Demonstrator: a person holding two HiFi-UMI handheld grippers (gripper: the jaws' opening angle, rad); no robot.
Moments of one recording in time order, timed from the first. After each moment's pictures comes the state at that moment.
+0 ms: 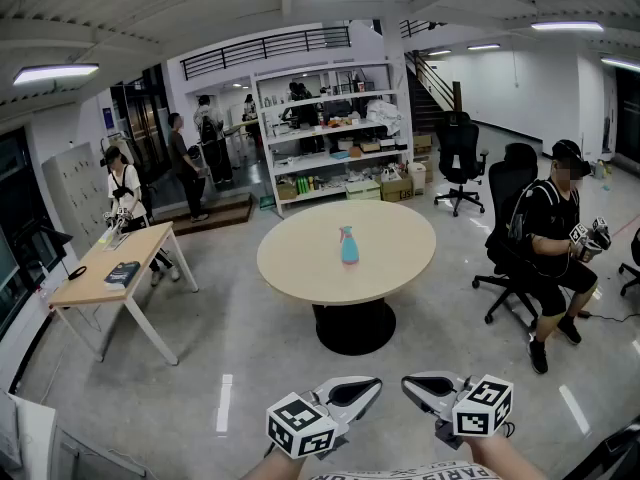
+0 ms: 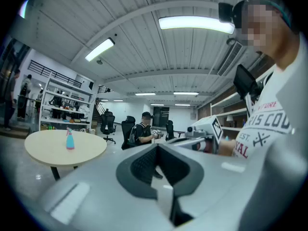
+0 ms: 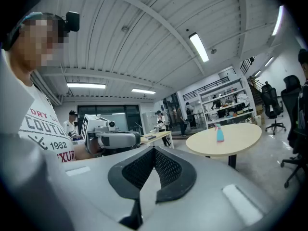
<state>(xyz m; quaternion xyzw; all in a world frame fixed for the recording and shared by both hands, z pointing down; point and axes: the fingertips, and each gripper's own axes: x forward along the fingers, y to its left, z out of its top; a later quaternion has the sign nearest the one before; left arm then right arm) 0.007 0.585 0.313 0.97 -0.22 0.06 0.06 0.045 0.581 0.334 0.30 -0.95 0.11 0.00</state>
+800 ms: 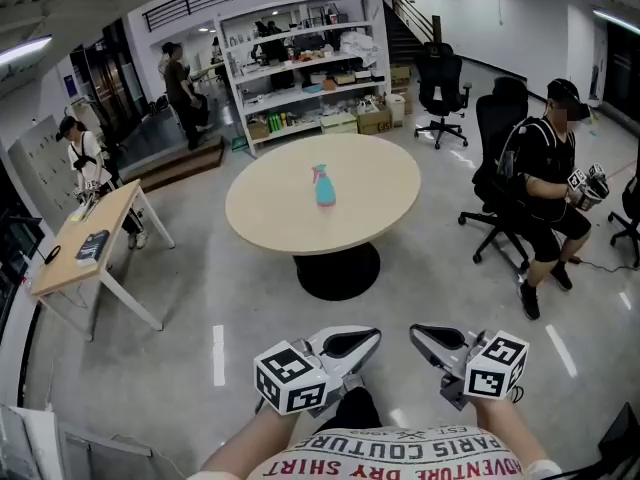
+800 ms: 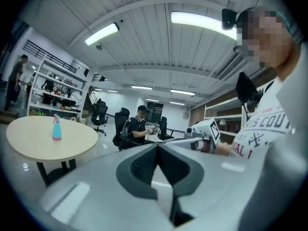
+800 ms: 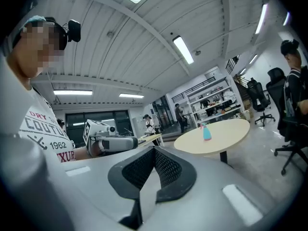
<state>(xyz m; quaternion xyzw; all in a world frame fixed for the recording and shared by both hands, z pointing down) 0.035 0.508 0.335 0.98 -0.16 0.06 0.09 0.088 0.508 0.352 0.35 -0.93 0.14 -0.03</state>
